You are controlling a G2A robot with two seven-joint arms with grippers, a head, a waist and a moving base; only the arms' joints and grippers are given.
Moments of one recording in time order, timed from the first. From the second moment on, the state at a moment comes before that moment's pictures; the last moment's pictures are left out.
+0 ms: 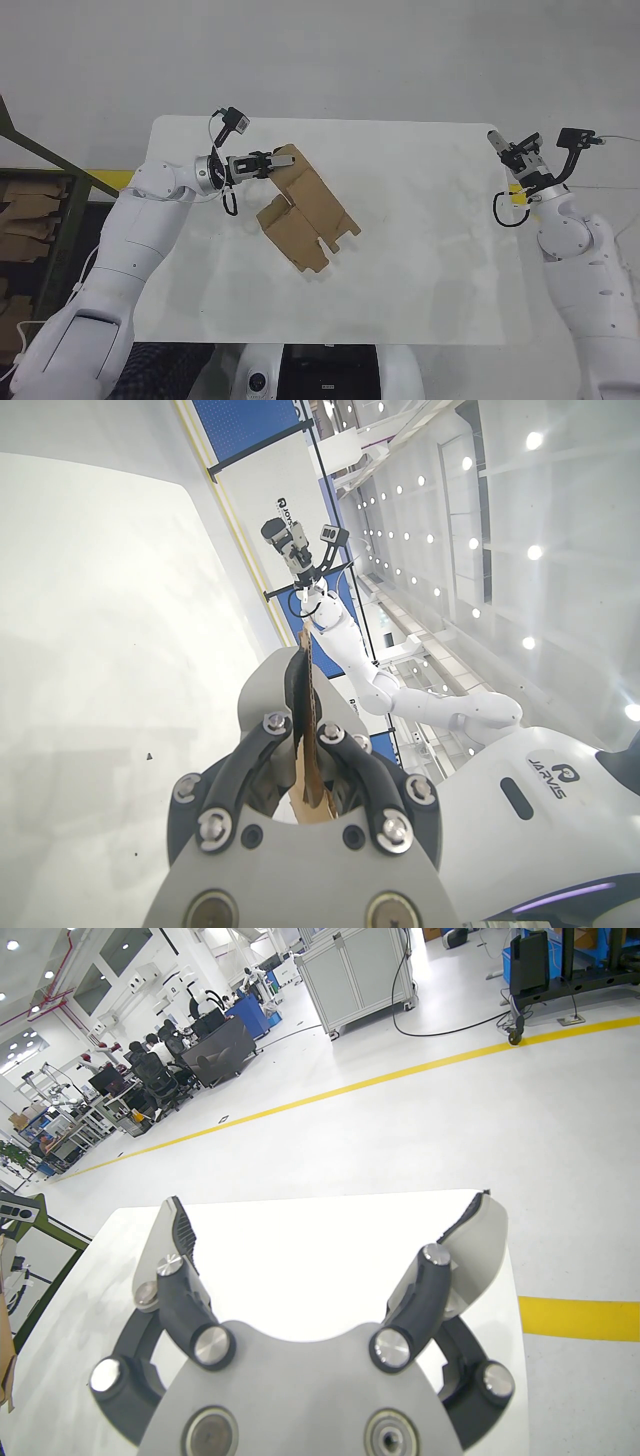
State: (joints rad) left arm 0.86 -1.06 -1.13 -1.10 -0.54 -0.55 -1.19; right arm -1.07 -1.03 1.43 -1.14 -0.57 -0.51 0.03
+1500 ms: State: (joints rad) left arm 0.86 -1.06 -1.13 -1.10 -0.54 -0.55 -1.19; right arm -1.15 -1.04 1.18 -1.34 -0.04 -0.80 0.66
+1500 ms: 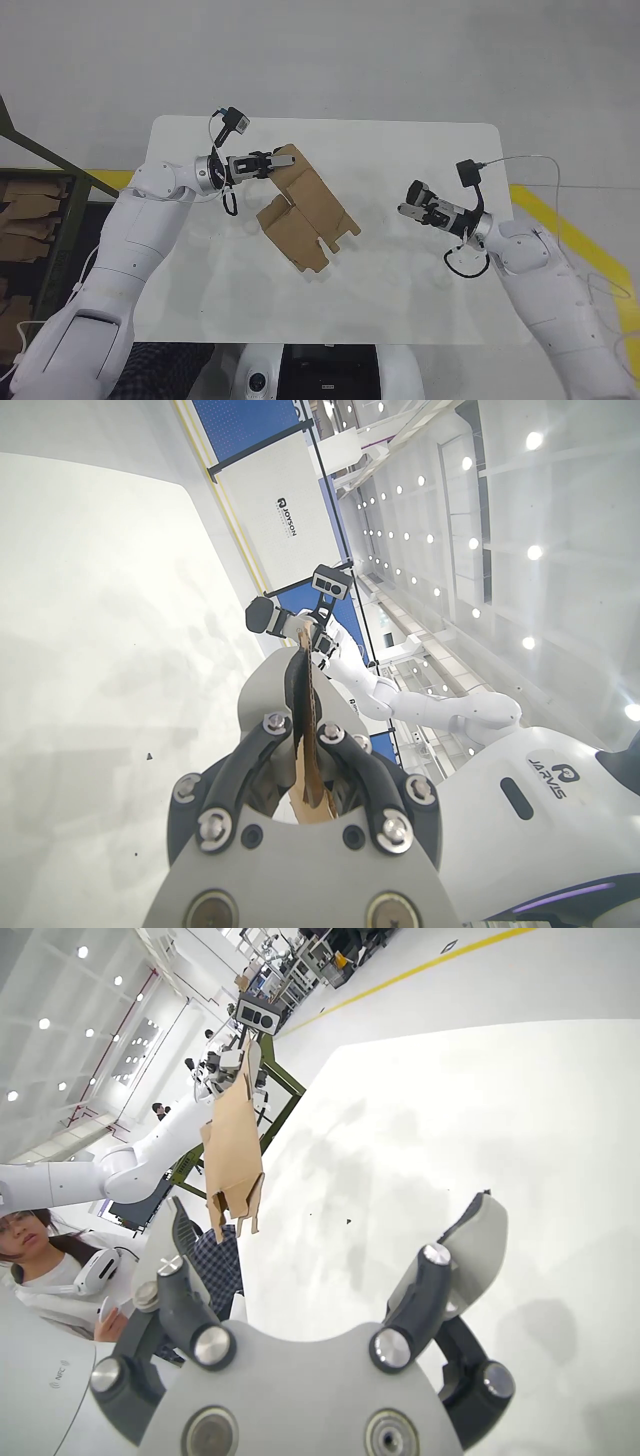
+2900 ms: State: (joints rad) left arm 0.86 -1.06 -1.13 -1.10 -0.54 -0.55 -1.19; right arm -0.93 -1.17 0.80 -1.14 0.33 -0.78 0.87
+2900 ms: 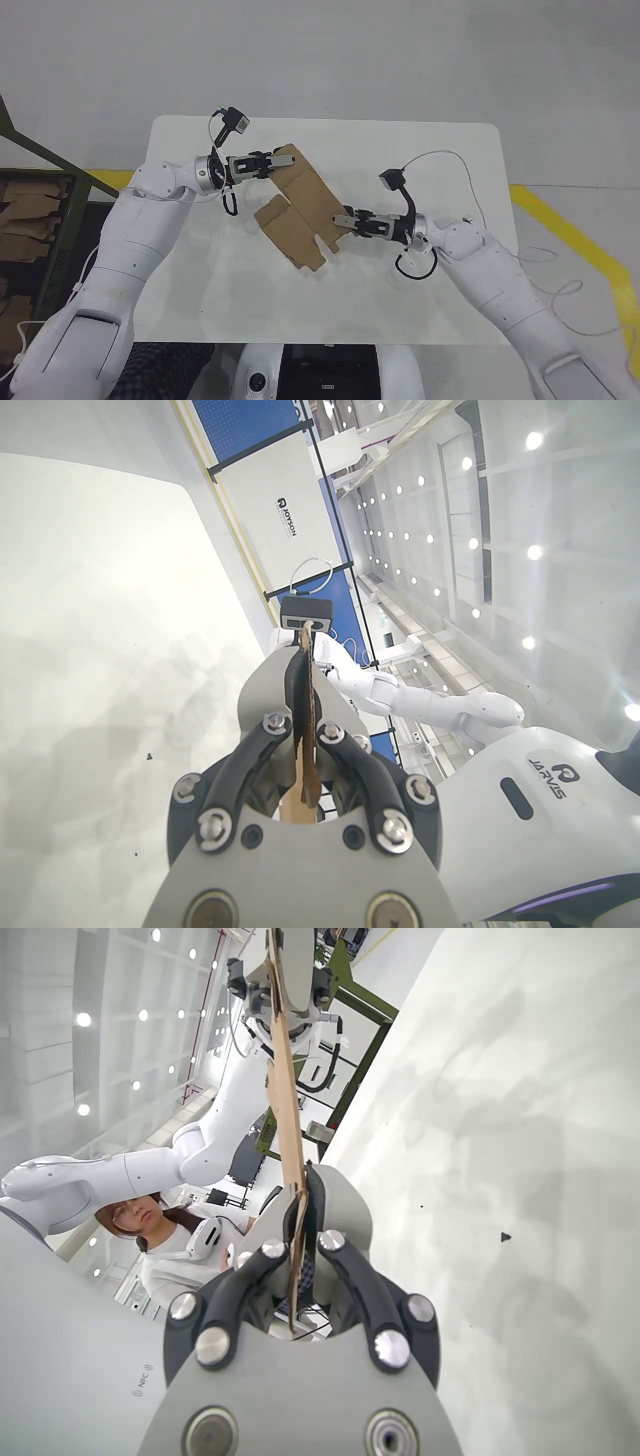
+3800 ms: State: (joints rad) left arm 0.86 -1.06 -1.13 -1.10 -0.54 -0.55 -1.19; right arm -1.10 -1.11 1.04 -1.26 0.38 -0.67 0.77
